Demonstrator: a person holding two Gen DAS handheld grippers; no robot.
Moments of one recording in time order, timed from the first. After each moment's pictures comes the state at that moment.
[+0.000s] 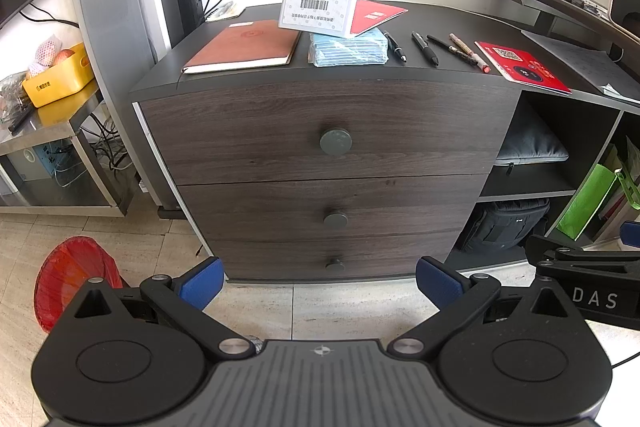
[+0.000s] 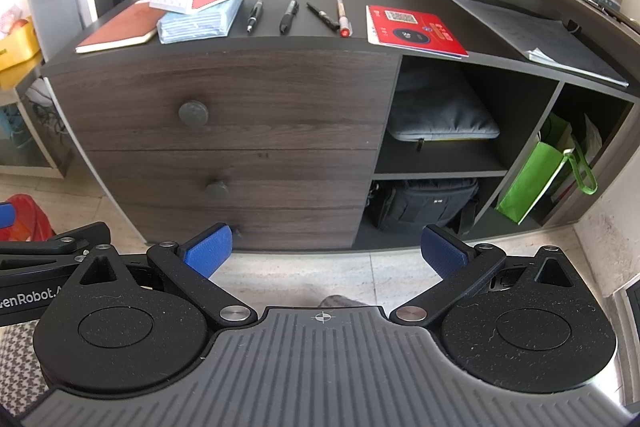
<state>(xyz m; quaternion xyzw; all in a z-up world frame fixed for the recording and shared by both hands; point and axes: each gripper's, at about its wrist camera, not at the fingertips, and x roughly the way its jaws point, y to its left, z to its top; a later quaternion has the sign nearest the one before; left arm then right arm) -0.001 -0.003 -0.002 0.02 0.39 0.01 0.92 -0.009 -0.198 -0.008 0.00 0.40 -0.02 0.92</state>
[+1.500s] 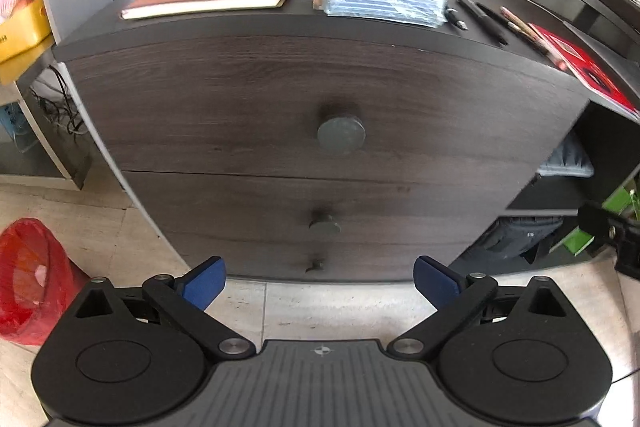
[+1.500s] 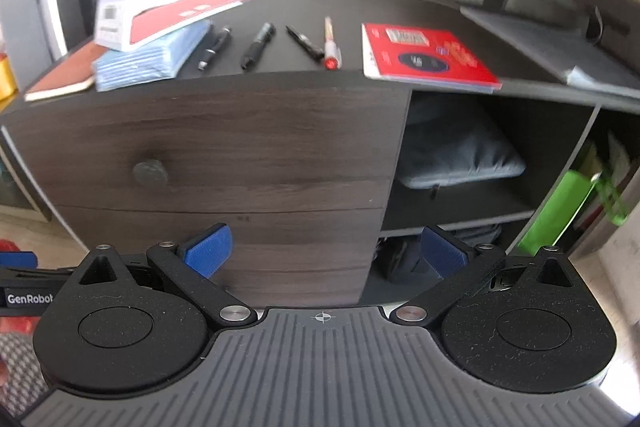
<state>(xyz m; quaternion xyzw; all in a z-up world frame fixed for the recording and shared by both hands) 0.131 0.017 -0.068 -0.04 0.45 0.00 0.89 0.103 -0.232 -0.050 0.04 0.37 -0.02 0.93</state>
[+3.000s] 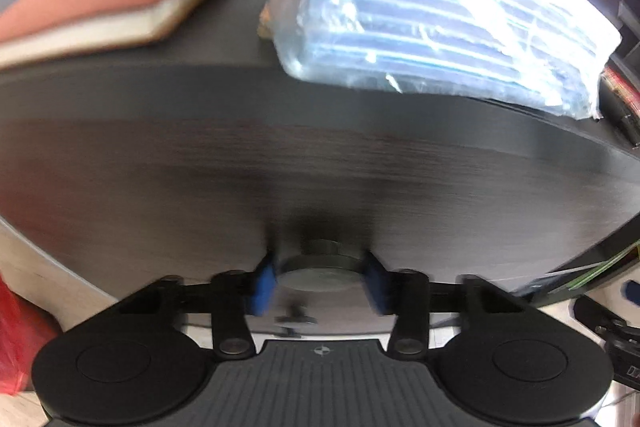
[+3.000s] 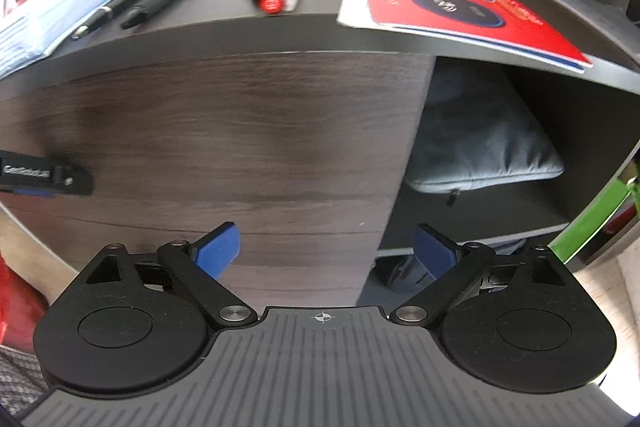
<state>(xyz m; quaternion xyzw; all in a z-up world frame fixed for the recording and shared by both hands) 0.277 -0.003 -0.095 -0.05 0.46 -0.03 0.88 0.212 -0.264 -0.116 0.02 0.41 0.00 0.91</state>
